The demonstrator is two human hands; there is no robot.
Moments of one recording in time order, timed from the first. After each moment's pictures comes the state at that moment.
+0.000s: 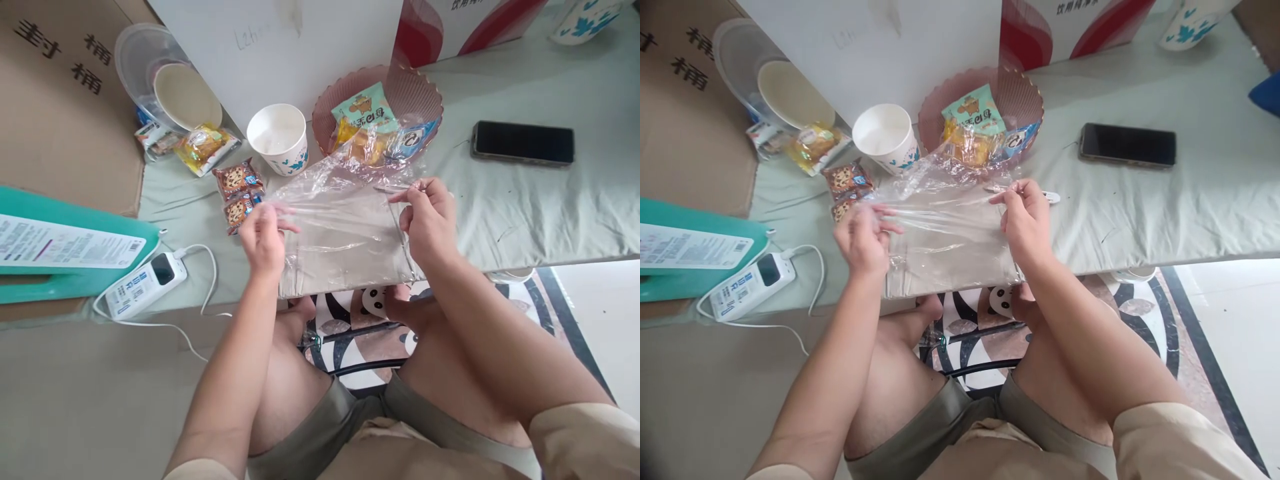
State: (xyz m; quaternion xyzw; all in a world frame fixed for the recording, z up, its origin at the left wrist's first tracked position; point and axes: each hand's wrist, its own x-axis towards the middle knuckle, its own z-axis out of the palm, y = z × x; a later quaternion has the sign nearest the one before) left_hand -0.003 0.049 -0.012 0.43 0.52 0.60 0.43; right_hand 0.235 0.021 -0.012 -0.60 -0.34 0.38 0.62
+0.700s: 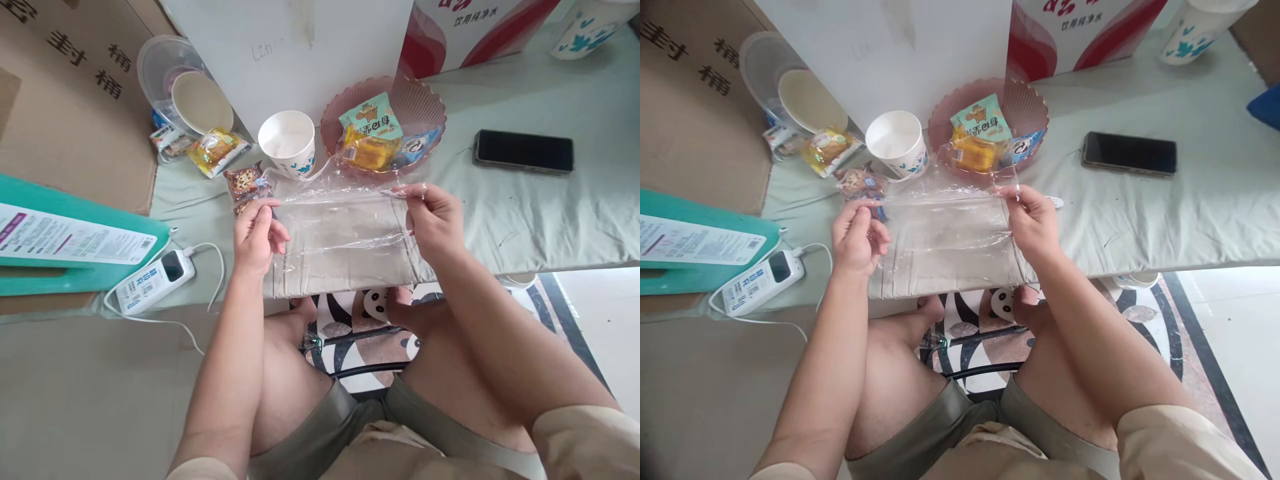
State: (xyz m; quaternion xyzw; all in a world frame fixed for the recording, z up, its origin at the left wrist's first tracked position) left_hand -0.033 0.052 0.006 0.40 0.52 0.54 0.53; right_hand 0.246 0.022 -0.015 -0.57 -0.45 0.34 0.60
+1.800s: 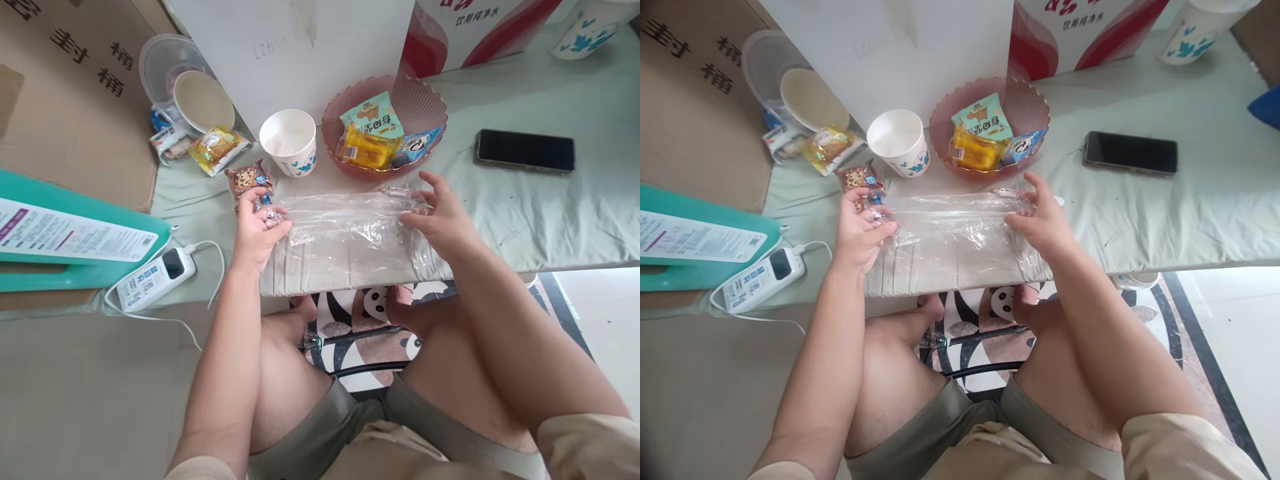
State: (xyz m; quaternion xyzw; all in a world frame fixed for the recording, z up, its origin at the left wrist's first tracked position) left_hand -0.053 0.063 -0.014 0.48 0.50 0.50 0.51; right_hand 0.280 0.020 -0.026 -0.64 -0.42 0.44 0.47
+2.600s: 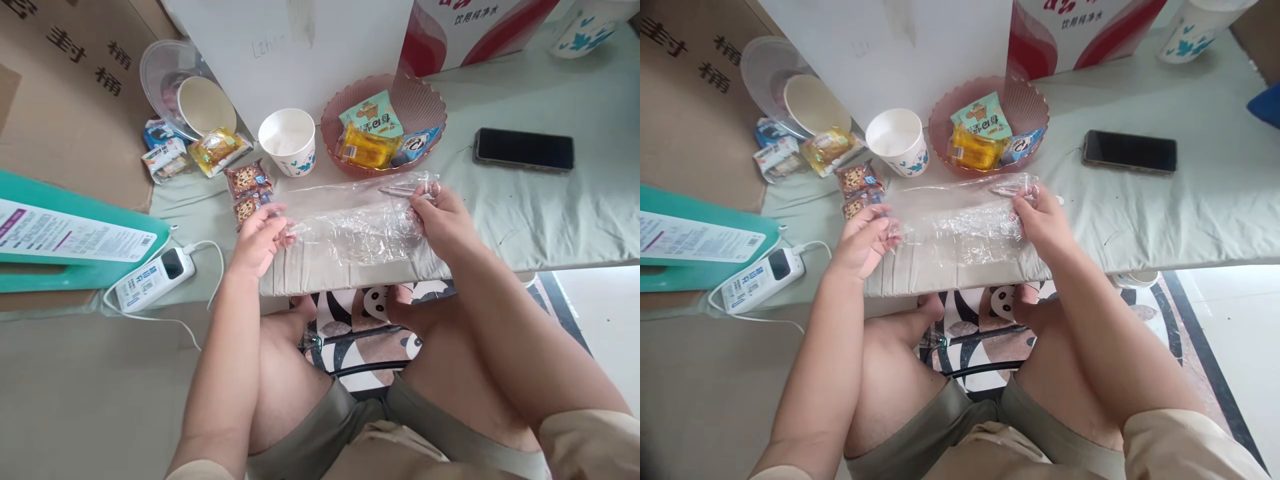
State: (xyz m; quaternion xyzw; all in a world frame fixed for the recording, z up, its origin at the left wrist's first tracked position) left_hand -0.045 0.050 0.008 0.40 0.55 0.41 0.61; right_hand 0.265 0.020 -0.004 -0.64 -0.38 0.45 0.49
